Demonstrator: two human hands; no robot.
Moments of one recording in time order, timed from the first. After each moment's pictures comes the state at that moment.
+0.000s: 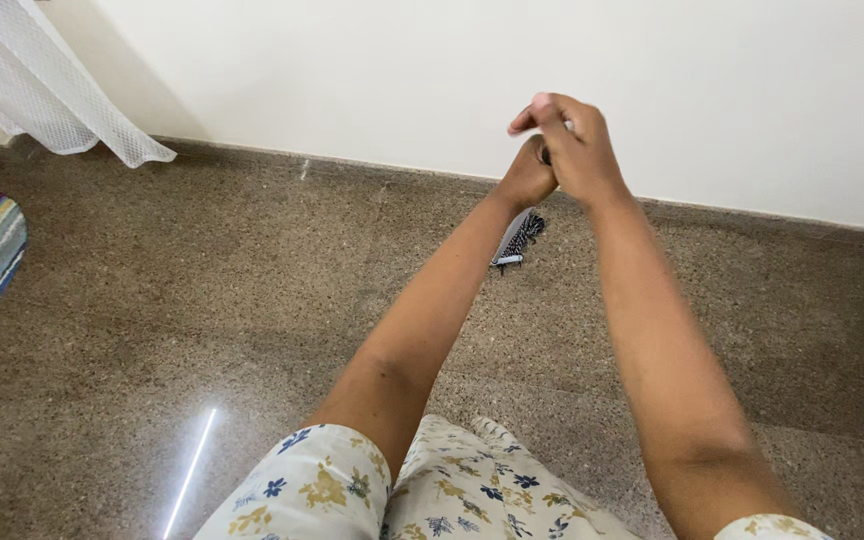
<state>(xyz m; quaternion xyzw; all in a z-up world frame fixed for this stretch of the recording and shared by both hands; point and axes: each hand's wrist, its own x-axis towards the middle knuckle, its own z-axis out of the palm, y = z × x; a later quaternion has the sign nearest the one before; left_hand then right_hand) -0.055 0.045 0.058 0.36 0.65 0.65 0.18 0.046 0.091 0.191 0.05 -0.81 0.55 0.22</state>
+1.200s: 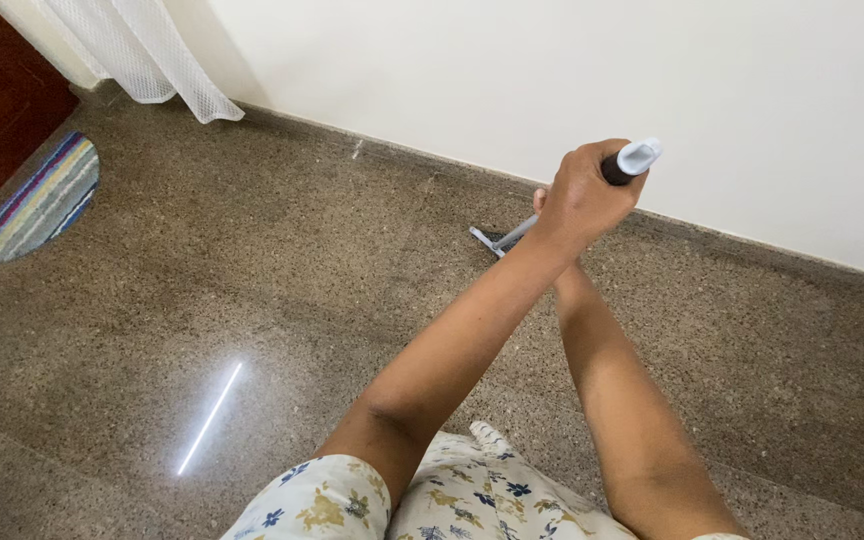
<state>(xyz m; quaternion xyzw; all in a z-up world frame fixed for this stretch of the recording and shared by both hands) 0.028 0.000 0.156 0.26 0.72 0.65 -0.05 -0.040 0.064 -0.085 -0.02 -0.46 0.87 0.20</state>
